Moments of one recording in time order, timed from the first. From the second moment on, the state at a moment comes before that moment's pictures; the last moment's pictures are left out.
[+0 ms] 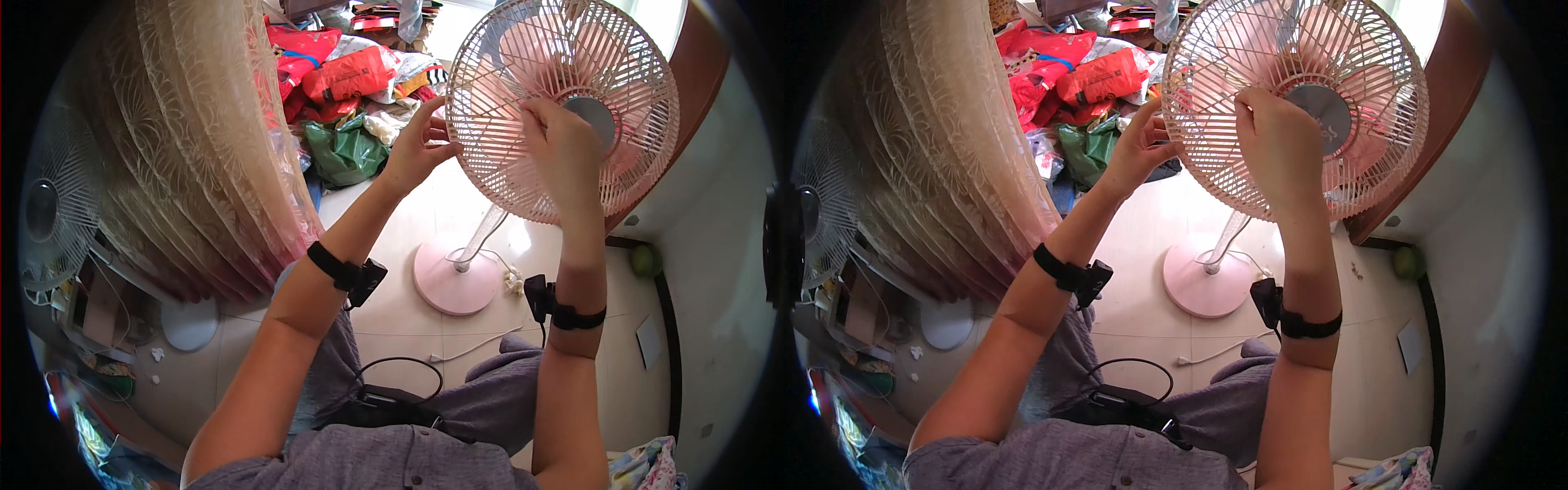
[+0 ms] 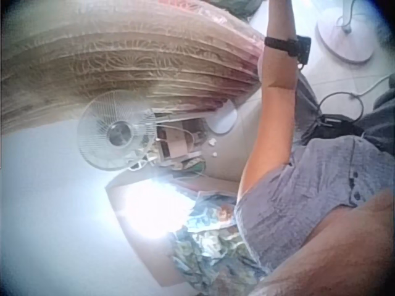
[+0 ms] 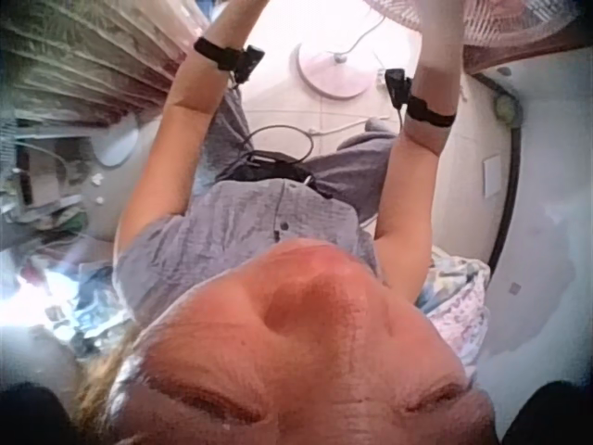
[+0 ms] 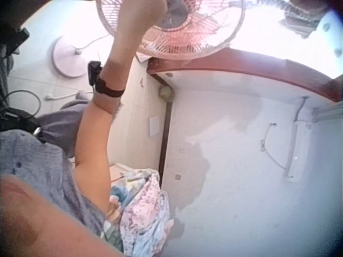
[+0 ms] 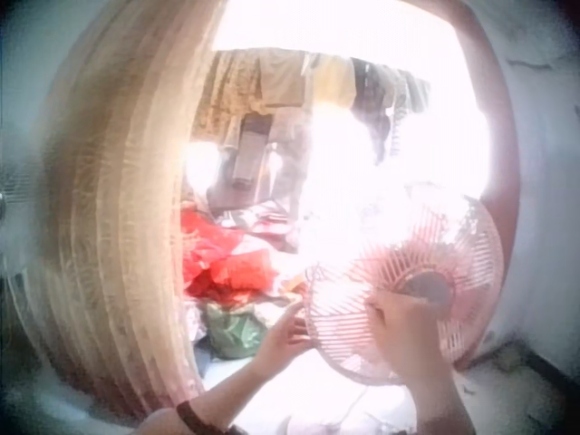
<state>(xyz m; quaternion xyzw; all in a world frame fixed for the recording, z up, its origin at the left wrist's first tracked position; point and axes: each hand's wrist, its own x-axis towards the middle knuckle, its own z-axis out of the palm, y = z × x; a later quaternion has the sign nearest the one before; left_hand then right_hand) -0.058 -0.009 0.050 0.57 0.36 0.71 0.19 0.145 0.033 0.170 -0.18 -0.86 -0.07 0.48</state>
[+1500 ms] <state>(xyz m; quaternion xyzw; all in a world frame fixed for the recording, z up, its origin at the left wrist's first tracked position) -0.058 -0.010 0.051 0.58 0.36 0.71 0.18 0.160 0.044 0.175 -0.21 -0.87 -0.03 0.44</state>
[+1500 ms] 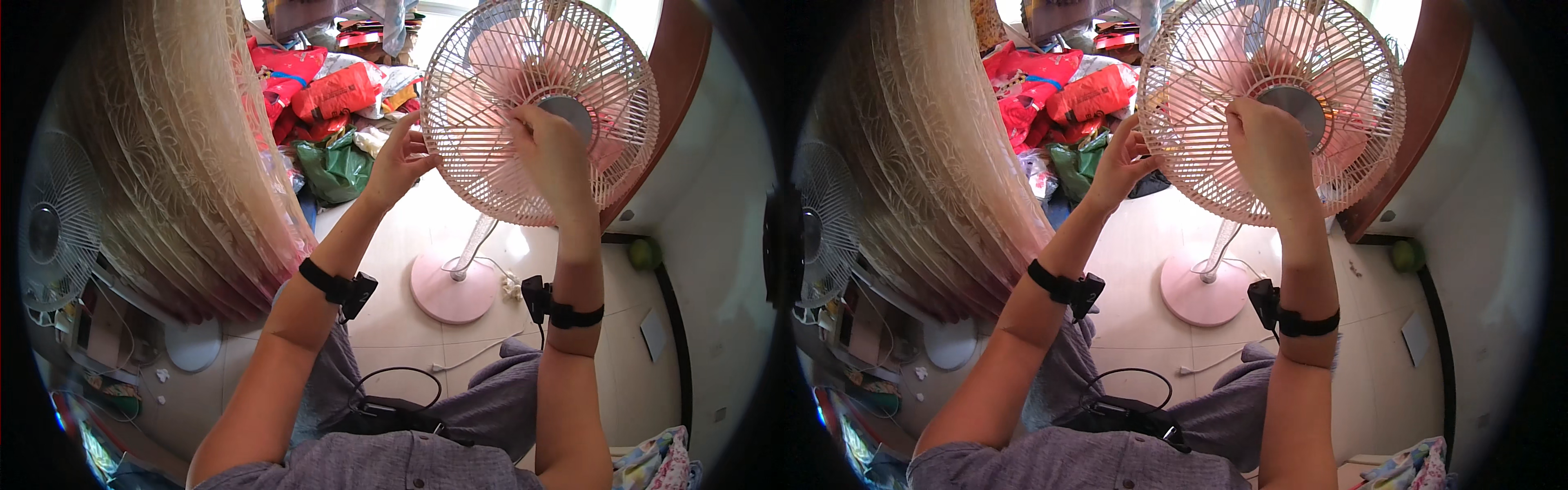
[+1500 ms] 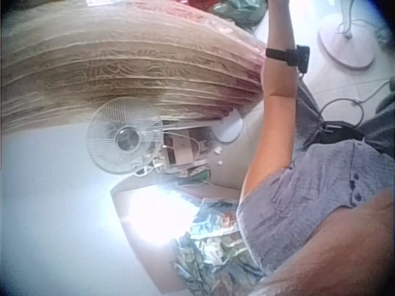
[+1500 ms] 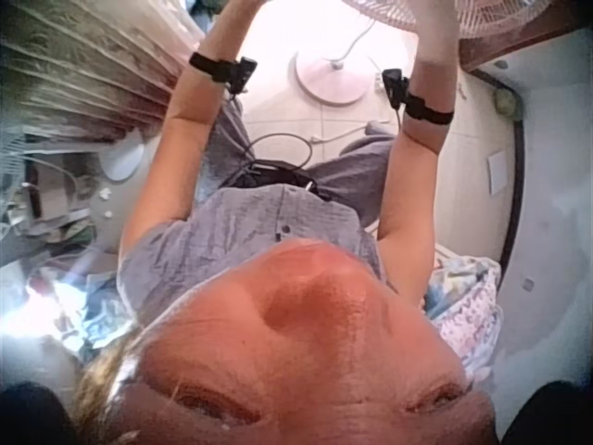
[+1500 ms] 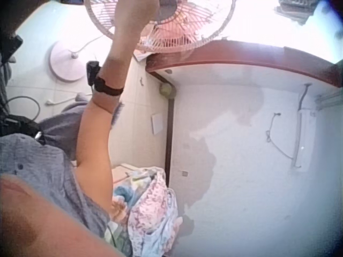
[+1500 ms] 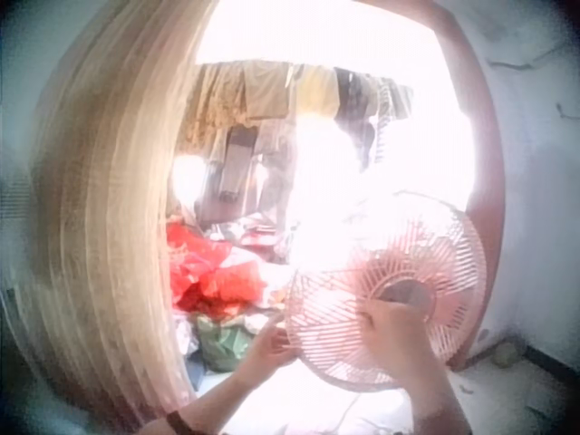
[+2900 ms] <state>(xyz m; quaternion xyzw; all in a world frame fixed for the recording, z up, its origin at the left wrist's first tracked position) -0.055 -0.015 0.051 0.56 0.38 0.71 0.18 0.137 0.033 0.183 -0.15 -0.81 -0.01 0.56</state>
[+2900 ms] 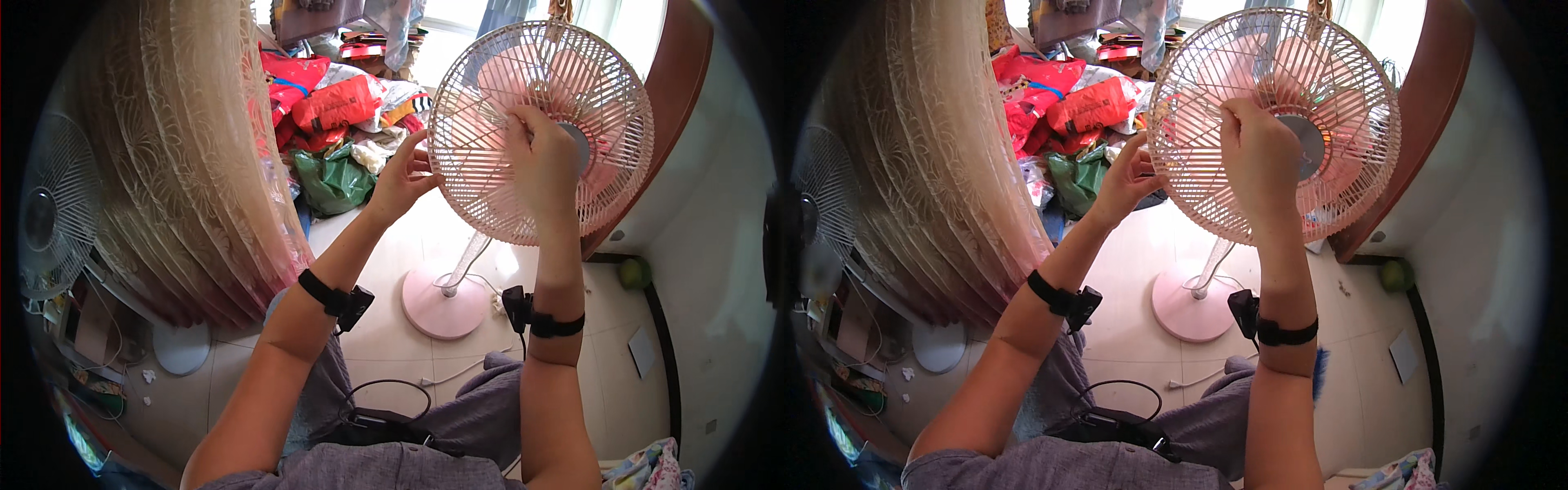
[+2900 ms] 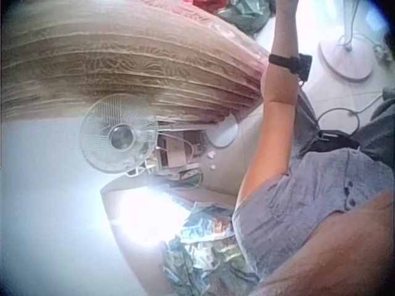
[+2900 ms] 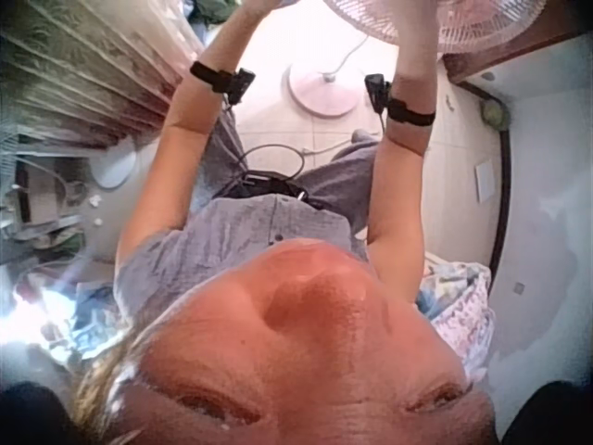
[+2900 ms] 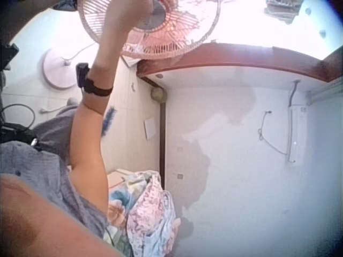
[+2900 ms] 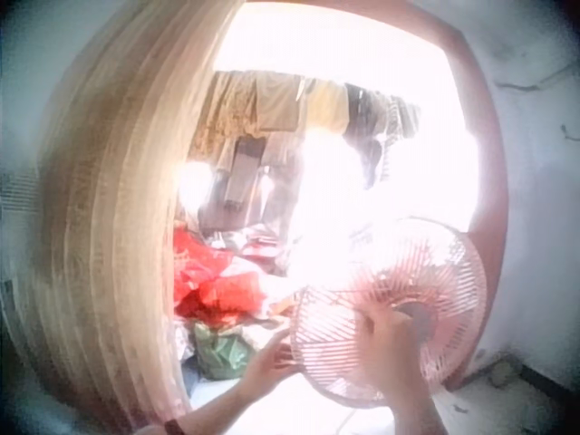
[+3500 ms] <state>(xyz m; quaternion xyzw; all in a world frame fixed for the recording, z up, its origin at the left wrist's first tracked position) -0.059 -0.008 0.047 0.58 0.36 0.70 0.19 0.140 0.036 0.187 -0.13 -0.79 0.03 0.60</state>
